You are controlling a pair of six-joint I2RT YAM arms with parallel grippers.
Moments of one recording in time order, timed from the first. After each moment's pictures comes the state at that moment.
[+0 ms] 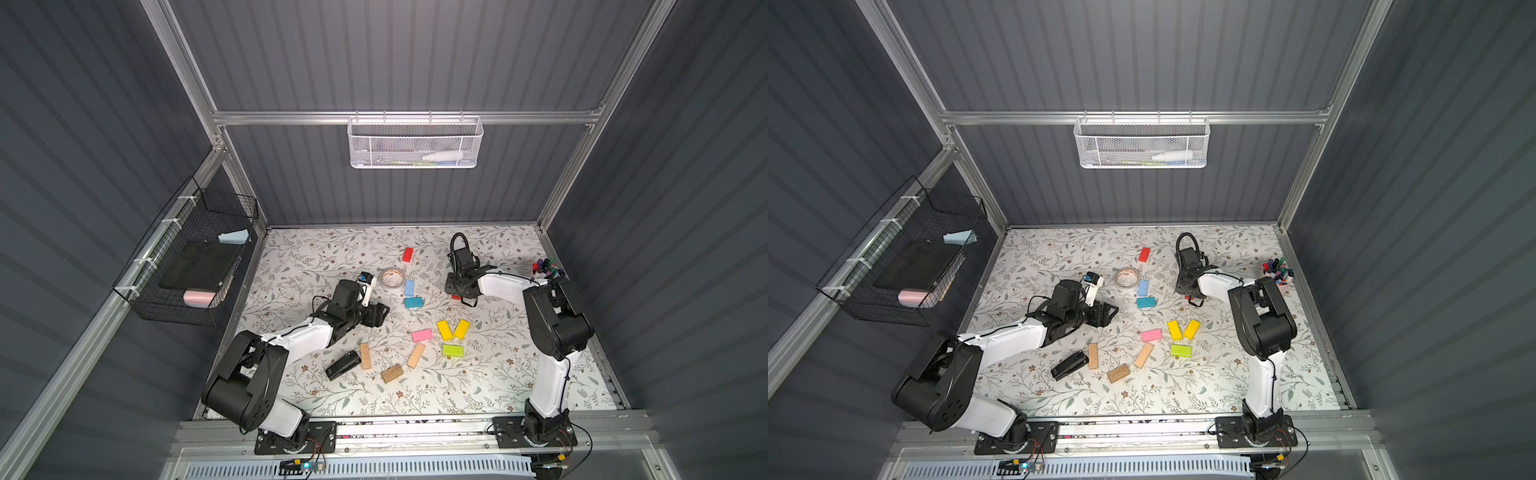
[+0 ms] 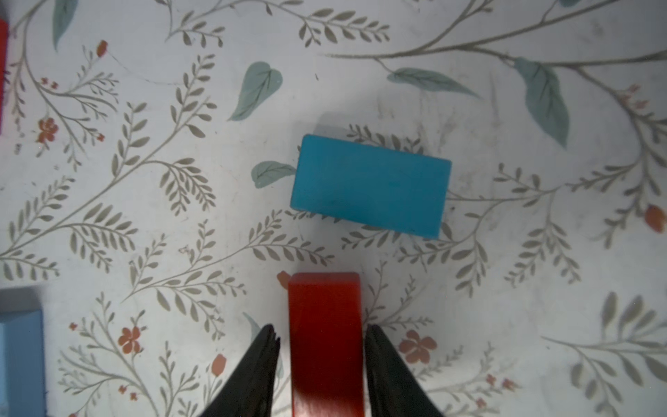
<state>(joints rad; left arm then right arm) -0.48 1.50 0.68 0.12 0.24 -0.19 0.43 1.95 1.22 -0.35 0.20 0.57</state>
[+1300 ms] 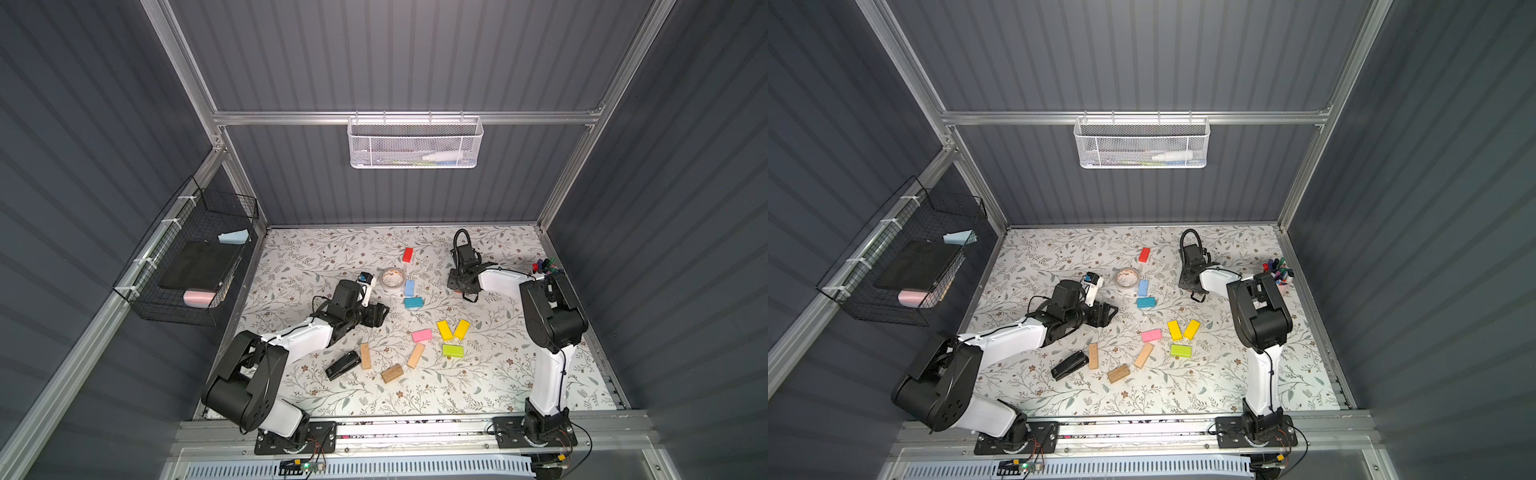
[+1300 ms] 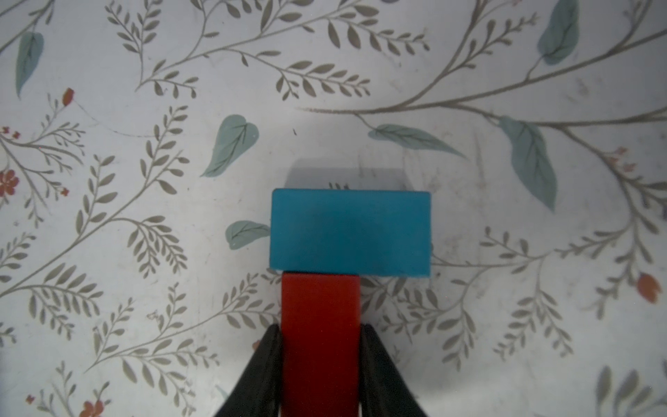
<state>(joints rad) -0.48 1.50 0.68 0.12 0.24 -0.19 0.38 2.02 1.29 -0.32 0.21 0.53</state>
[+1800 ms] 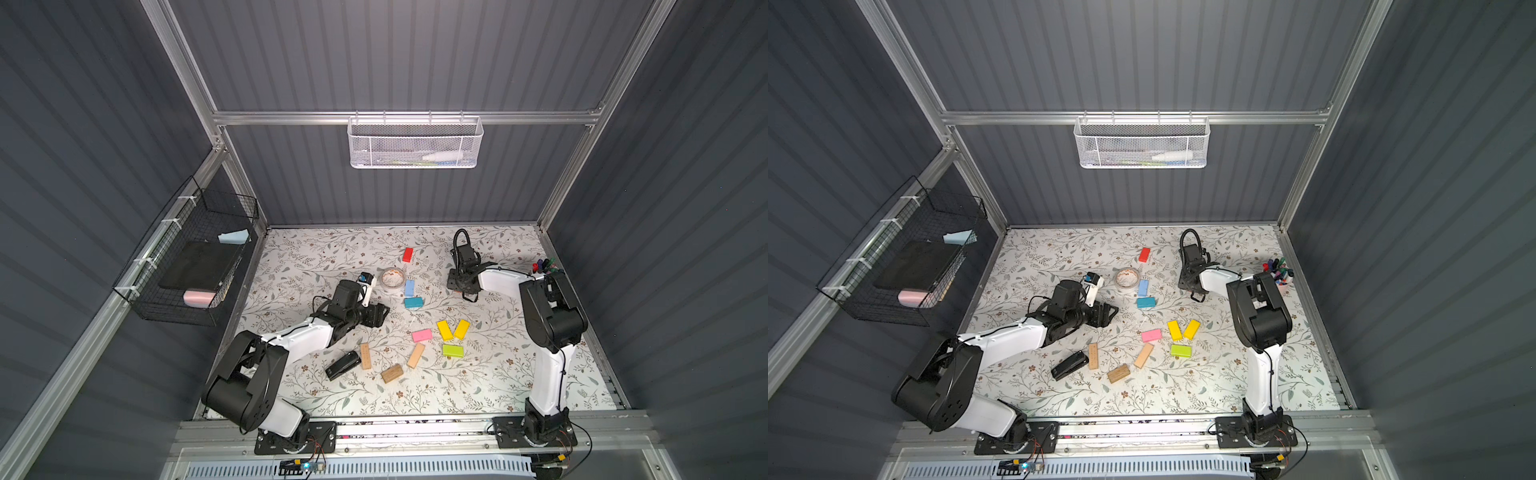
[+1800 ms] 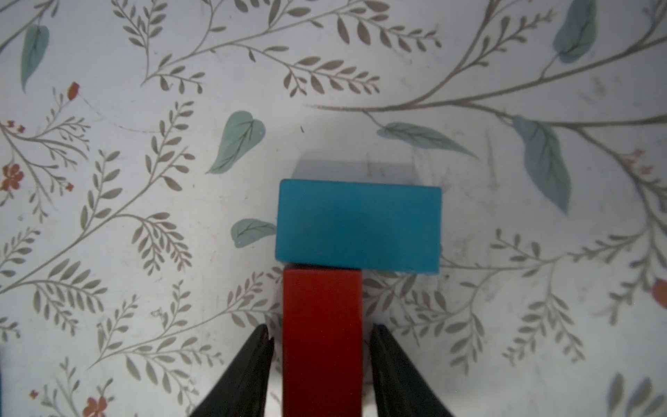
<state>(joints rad) -0.48 1.50 0.68 0.12 0.24 -0.19 0.38 2.01 1.27 -0.33 0.20 0.52</state>
